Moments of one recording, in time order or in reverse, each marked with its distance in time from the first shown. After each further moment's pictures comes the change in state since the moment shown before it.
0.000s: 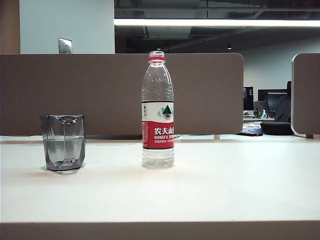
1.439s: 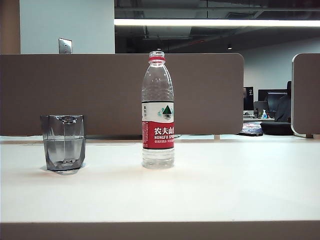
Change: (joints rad) left arm 0.000 0.000 0.000 0.000 0.000 0.000; right arm -0.003 -0.006 -0.007 -0.003 0.062 -0.012
